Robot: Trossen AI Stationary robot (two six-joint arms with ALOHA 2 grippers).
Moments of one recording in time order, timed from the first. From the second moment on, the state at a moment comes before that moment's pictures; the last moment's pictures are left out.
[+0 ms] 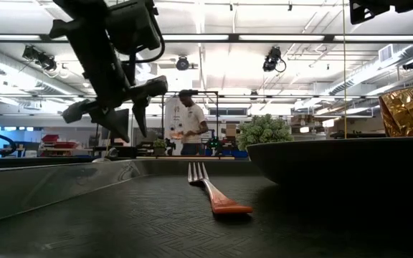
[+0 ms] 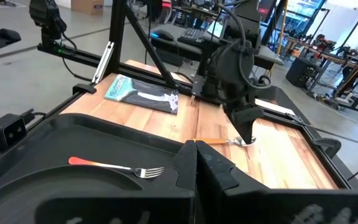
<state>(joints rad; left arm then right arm) -0.07 1.55 0.84 -0.50 -0.61 -1.59 0.59 0.69 0.44 0.05 0.50 -0.18</state>
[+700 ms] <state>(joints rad) -0.15 1.80 1.05 -0.92 -0.51 -1.80 0.59 0.69 0.44 0.05 0.48 -0.16</state>
